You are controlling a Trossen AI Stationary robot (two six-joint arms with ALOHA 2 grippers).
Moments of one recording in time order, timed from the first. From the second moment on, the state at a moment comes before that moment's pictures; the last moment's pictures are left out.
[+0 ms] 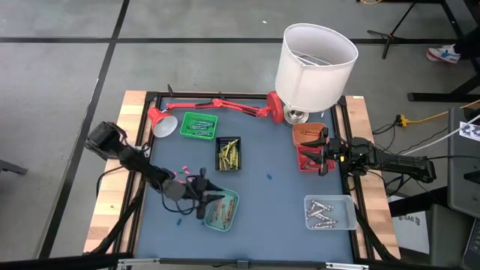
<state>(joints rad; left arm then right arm) -0.54 1.66 0.43 0.97 -0.58 -0.36 -0.10 0.02 0.01 0.02 -0.01 0.00</state>
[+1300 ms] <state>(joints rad) -0.59 1.21 0.90 -1.03 -0.18 -1.01 -0.10 0.02 0.01 0.02 -0.01 0.00</state>
